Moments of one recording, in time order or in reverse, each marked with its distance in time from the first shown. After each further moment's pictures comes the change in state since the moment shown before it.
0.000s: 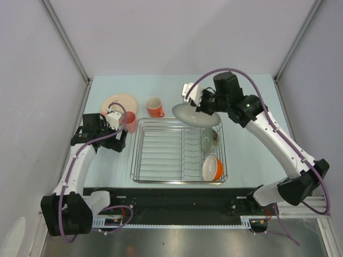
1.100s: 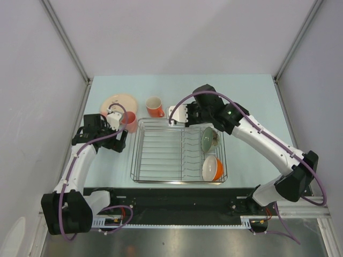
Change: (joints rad) left arm 0.000 0.016 -0.019 0.029 -0.008 -0.001; right arm 0.196 0.063 -0.055 -0.027 0.230 -0.288
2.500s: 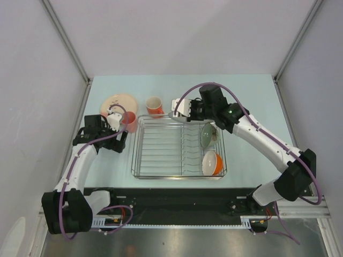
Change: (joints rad) left arm 0.000 0.006 -0.024 0.034 -0.018 0.001; right arm -0.087 0.016 -0.109 0.186 -0.136 0.095
